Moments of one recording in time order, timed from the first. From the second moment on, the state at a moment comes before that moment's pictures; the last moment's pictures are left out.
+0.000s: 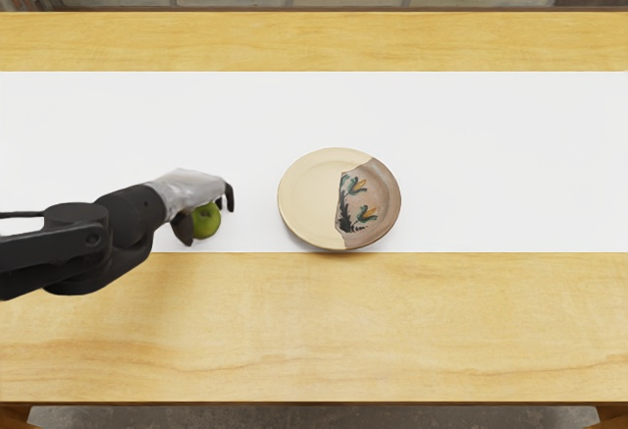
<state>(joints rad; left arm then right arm) -1.06 0.60 -0.04 -1.60 1.42 -0.08 0.61 0.01 0.00 -0.09 0.21 0.07 0.22 -0.05</state>
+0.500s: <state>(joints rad) -1.10 0.60 -0.10 -1.55 1.26 -0.08 0.61 0.01 0.00 -0.09 0.21 0.07 0.22 -0.05</state>
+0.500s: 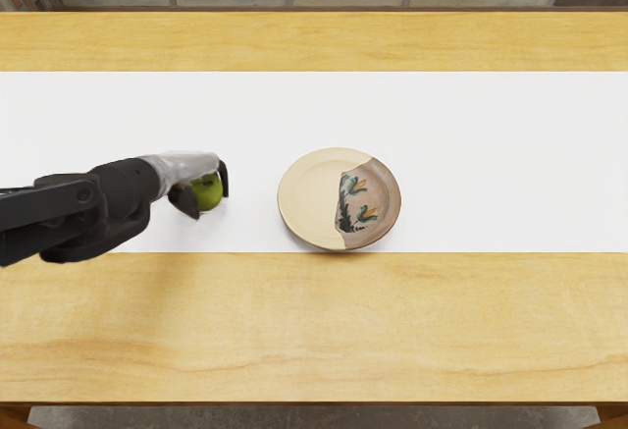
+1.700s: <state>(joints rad) -1.12 0.17 -0.25 -1.30 1.32 -0.13 0.61 0.01 0.00 -0.09 0.21 0.07 0.22 -0.05</state>
